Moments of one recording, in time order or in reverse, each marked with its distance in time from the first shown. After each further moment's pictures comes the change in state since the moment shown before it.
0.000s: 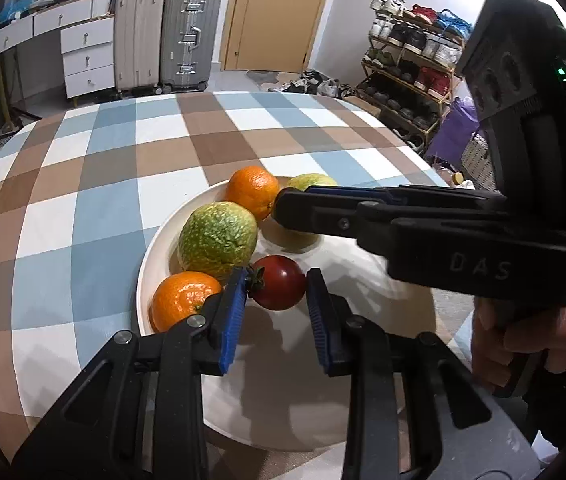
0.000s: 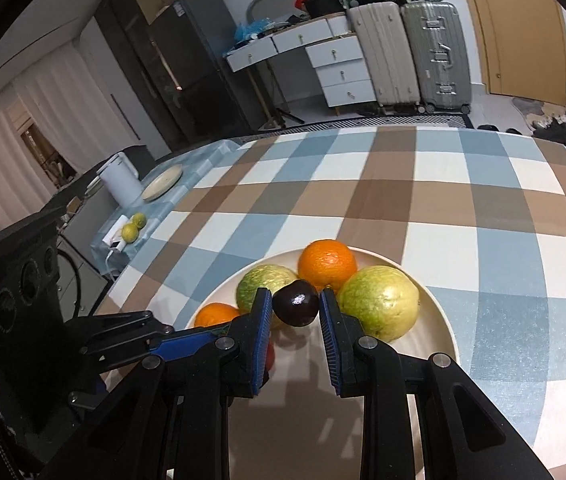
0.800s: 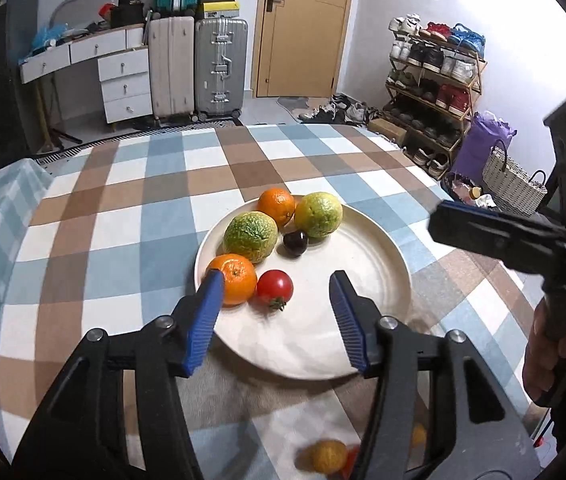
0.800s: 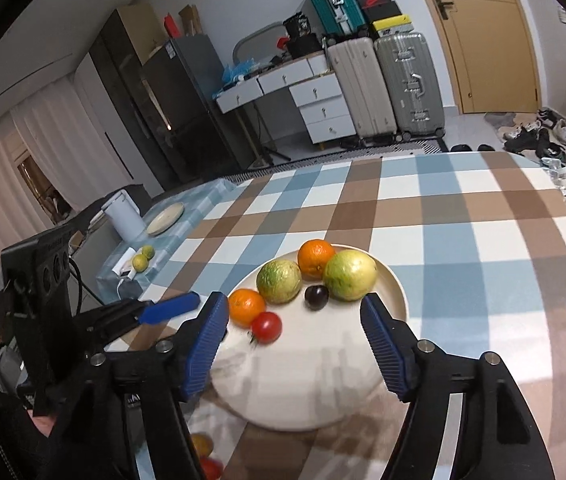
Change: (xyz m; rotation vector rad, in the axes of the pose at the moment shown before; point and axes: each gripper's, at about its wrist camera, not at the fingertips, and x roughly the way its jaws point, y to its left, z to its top) left arm -0.092 -0.028 -0.023 0.011 -0.109 0.149; right arm -0.107 0.017 -0.047 0.054 -0.170 -0.029
